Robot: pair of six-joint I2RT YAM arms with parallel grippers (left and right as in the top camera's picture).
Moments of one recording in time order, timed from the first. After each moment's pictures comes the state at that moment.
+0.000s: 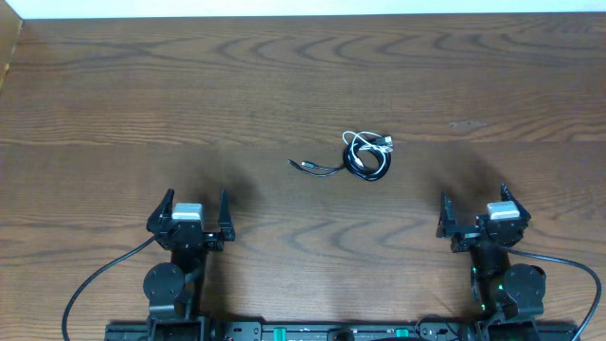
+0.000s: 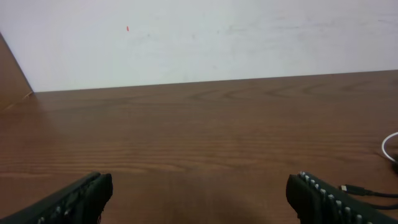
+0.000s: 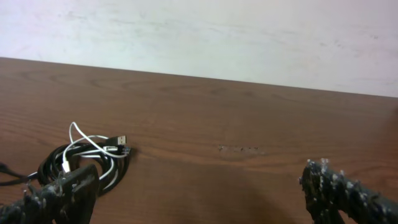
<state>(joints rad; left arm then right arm) 0.03 0.01 0.01 -0.10 0.06 0.06 0.10 0.01 0.01 -0.07 0.02 -0.04</state>
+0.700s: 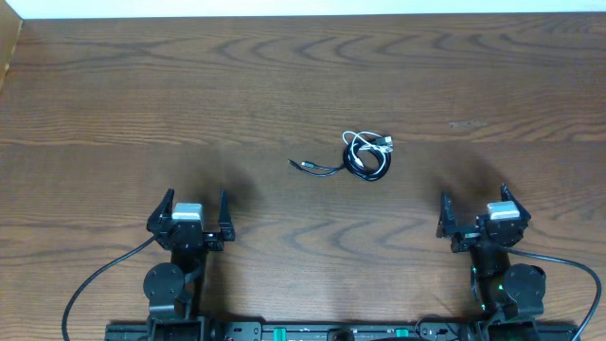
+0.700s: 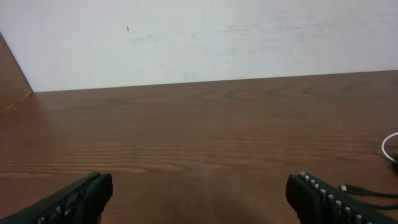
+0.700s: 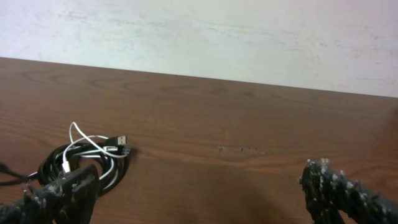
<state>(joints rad) 0.03 0.01 0.01 -0.10 0.06 0.06 0.10 0.01 0.01 -0.07 0.01 -0.04</state>
